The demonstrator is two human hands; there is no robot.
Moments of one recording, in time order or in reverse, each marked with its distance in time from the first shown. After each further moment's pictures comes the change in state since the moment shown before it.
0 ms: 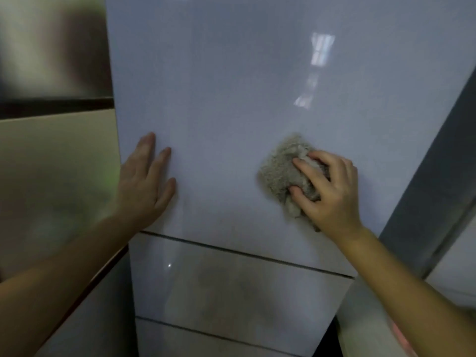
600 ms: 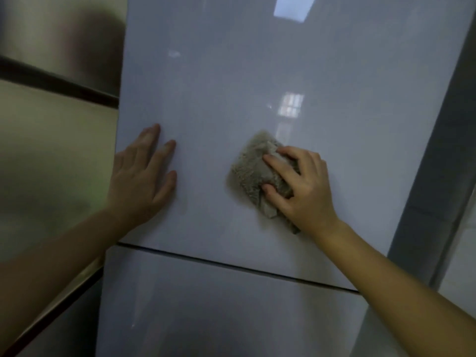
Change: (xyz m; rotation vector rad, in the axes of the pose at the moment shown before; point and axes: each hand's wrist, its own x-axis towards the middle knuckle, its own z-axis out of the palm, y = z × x) left_hand -0.003 -0.013 0.025 -0.010 0.234 0.056; right_hand 0.007 -0.048 0.047 -0.057 0.045 -0.150
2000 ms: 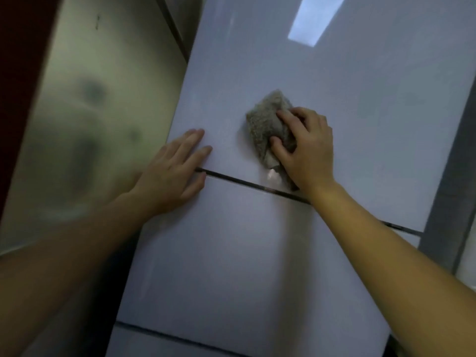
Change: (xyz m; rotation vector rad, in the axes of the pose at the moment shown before) left_hand -0.159 -0.036 0.036 0.005 -0.035 0.206; right_hand -0.050 -0.111 0.069 -0.119 0.126 0.067
